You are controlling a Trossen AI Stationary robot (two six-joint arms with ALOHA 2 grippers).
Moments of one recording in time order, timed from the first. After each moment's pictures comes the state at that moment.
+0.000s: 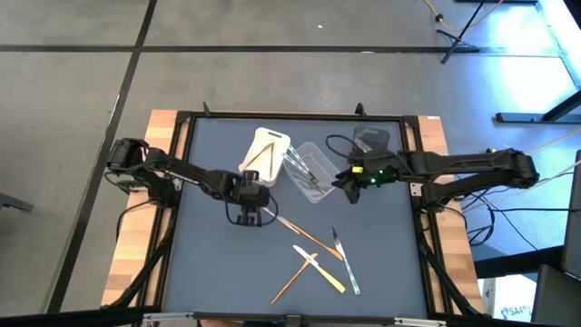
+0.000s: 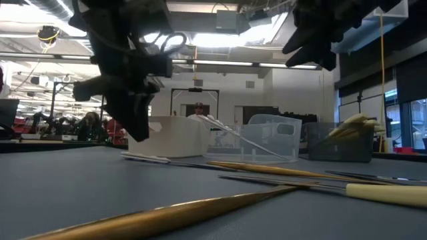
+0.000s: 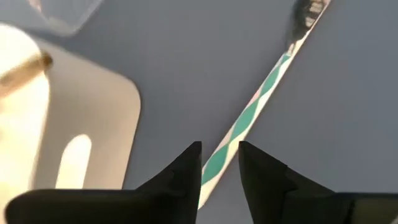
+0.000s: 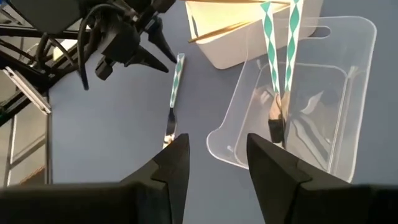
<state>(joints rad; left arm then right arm) -0.10 1.58 0.88 -0.50 -0.24 0.00 -0.02 1.08 0.82 -0.38 0.04 0.60</state>
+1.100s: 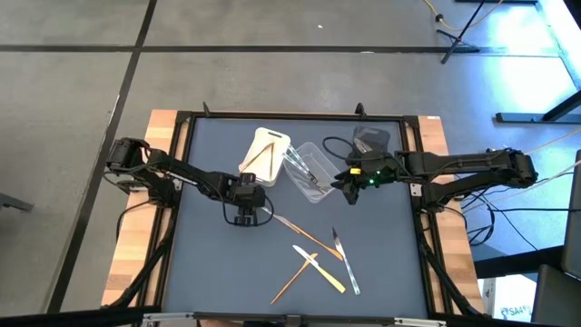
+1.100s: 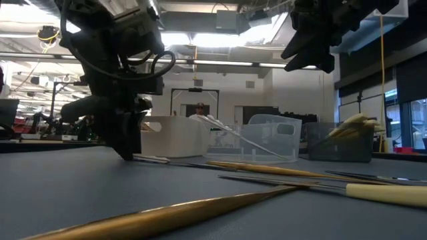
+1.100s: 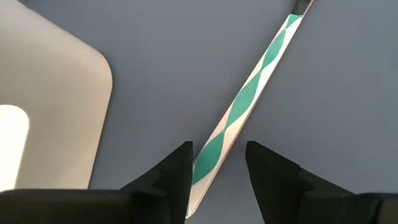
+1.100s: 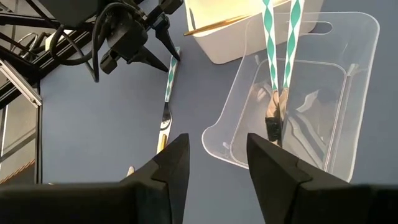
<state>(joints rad) -0.08 1.58 0.74 -0.34 -0.19 0.01 -0.02 1.11 0.82 -0.38 0.04 0.57</state>
